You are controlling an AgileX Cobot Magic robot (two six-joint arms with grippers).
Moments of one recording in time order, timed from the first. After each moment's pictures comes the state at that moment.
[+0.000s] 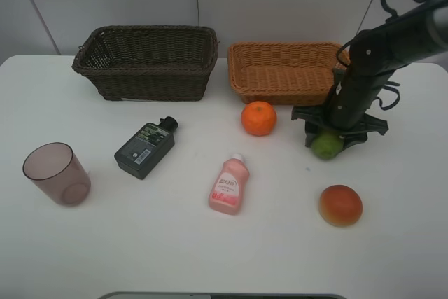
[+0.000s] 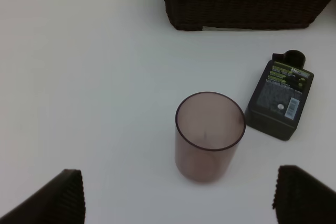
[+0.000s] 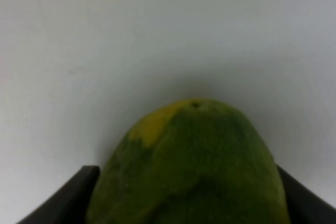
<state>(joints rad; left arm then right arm) -0.02 -0.01 -0.50 -0.01 1.06 0.00 0.27 1.97 -1.05 -0.14 0.62 0.54</state>
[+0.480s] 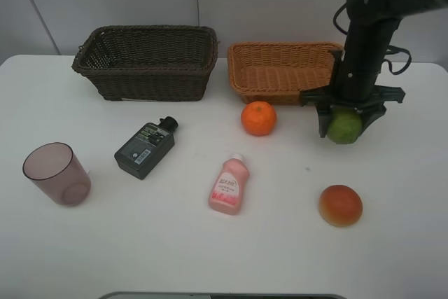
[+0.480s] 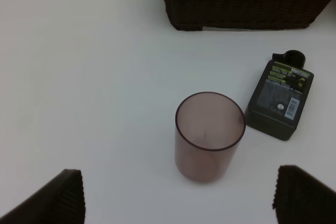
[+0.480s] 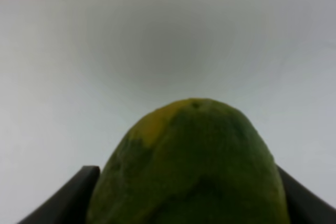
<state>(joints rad) -0.02 -0.01 -0.50 -0.01 1.06 0.00 0.28 1.97 -1.32 -0.14 1.14 0.35</state>
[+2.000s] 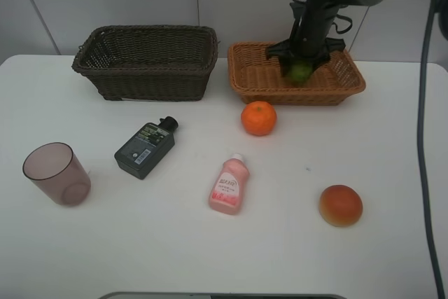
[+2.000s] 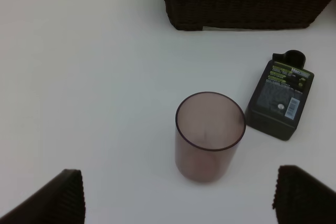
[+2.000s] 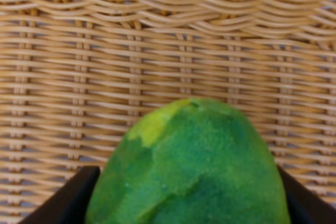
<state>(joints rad) -0.02 -0.01 -0.50 -0.01 1.06 0.00 0.29 2.36 -1.93 -0.24 0.91 0.25</state>
